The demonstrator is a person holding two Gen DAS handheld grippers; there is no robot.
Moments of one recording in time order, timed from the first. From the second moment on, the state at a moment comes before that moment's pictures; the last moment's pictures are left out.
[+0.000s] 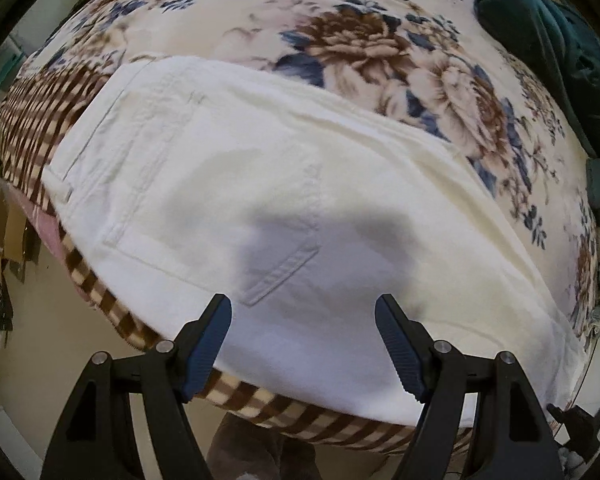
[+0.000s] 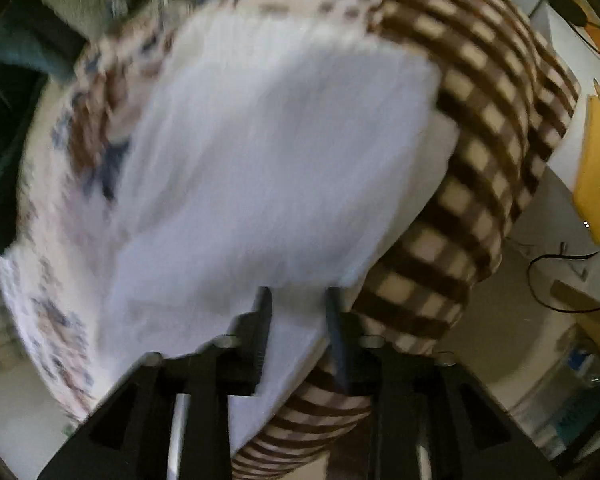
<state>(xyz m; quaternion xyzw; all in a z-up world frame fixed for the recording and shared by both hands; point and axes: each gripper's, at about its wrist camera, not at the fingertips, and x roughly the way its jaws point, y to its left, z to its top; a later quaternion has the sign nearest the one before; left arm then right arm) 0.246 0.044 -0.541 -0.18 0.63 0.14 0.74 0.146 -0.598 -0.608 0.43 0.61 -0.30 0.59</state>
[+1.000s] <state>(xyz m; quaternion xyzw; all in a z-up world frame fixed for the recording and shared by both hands) 0.196 0.253 -0.565 -0.35 0.56 0.26 0.71 0.192 -0.293 -0.614 0.40 0.69 -0.15 0.58</state>
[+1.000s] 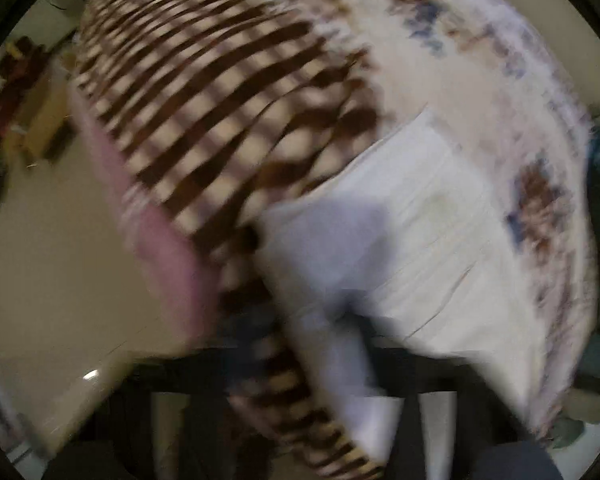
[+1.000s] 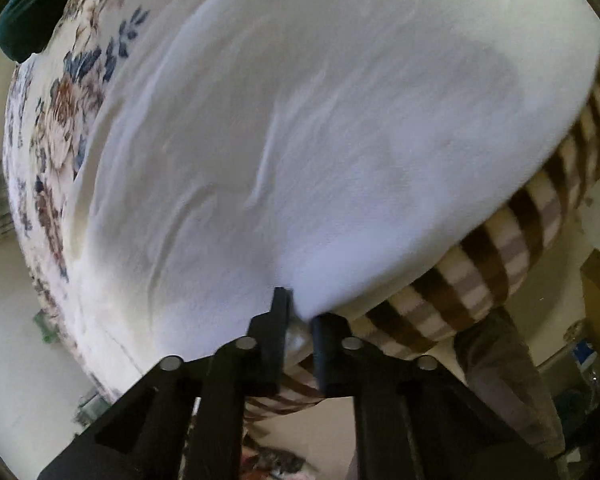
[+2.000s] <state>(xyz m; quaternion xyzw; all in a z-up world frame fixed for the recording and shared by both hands) 0.250 -0.105 -0.539 -0.07 0.65 0.00 0.76 0.126 -0.671 -0.600 0.49 0.51 -0.35 0.62</state>
